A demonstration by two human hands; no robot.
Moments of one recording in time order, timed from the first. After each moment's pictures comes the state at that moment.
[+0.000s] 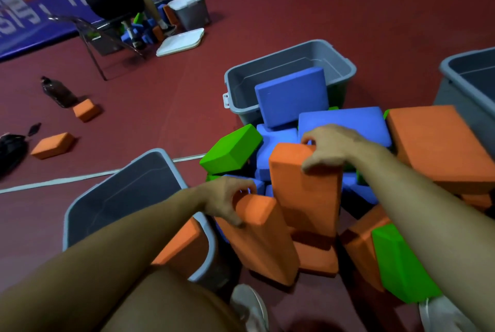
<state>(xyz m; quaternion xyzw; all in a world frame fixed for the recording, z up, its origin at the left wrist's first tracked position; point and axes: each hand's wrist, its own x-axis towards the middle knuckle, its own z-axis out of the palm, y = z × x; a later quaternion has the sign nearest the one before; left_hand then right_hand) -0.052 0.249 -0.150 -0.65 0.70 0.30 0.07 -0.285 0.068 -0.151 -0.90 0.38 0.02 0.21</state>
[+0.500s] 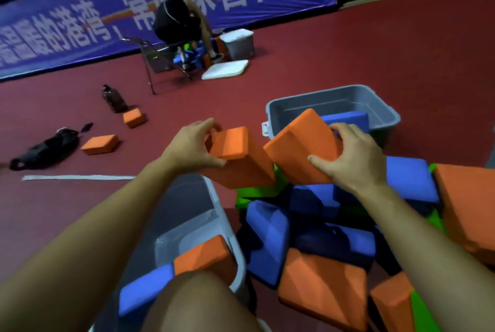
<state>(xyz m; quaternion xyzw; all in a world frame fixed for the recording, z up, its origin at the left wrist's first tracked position) 0.051 0.279 -0.025 -0.79 0.59 -0.01 -0.15 -0.235 0.107 -0.109 -0.82 0.41 -0.37 0.15</state>
